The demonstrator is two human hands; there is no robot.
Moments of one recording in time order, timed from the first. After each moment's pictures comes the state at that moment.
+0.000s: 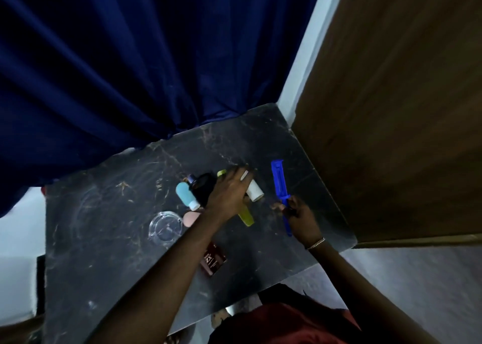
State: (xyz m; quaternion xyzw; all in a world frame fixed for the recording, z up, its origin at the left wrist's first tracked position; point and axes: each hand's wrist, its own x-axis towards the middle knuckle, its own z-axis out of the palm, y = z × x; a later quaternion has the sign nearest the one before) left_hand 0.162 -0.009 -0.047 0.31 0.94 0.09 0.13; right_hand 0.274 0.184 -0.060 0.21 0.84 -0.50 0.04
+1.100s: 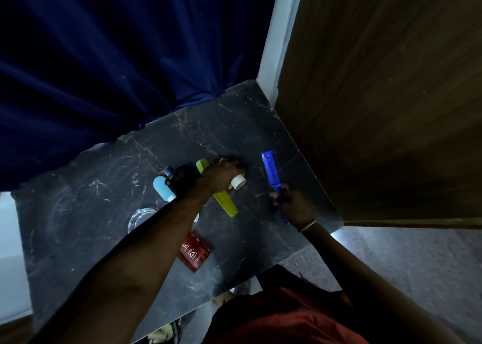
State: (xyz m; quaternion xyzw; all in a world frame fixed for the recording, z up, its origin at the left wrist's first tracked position) left_hand 0.104 0.035 -0.086 0.42 0.86 0.01 0.28; right_hand 0.268 0.227 -0.091 0.27 0.83 -0.47 0.14
